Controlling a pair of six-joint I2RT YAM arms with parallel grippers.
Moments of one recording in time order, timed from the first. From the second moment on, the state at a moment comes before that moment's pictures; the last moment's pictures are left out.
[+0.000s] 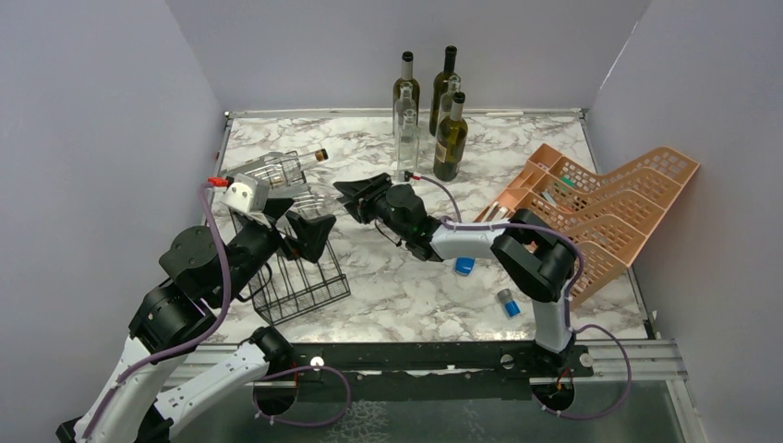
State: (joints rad) left arm -0.75 0.57 1.15 -0.63 -0.19 -0.23; right arm 0.91 1.98 1.16 0.73 0.16 1.66
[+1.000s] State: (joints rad) left arm -0.75 0.60 1.15 -0.63 -0.19 -0.24; right arm 0.75 1.61 0.87 0.75 0.07 1.66
